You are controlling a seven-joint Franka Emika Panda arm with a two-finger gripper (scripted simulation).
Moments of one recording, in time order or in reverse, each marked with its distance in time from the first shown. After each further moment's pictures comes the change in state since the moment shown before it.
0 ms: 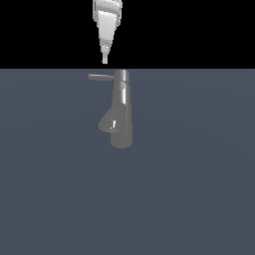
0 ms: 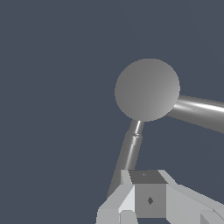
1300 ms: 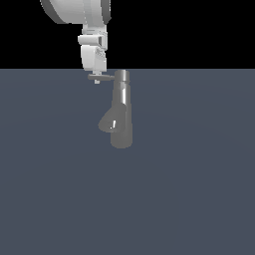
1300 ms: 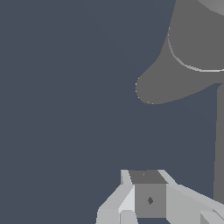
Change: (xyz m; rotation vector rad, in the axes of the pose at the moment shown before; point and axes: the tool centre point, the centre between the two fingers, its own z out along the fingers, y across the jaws) arm -0.023 -0.050 0.073 0.010 0.100 0.236
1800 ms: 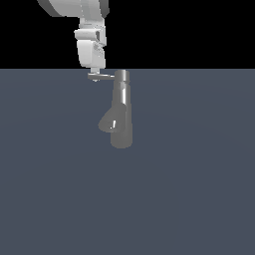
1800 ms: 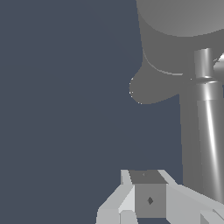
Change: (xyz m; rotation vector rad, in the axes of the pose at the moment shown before) arm -0.001 0.018 -0.011 0.010 -0.001 0.000
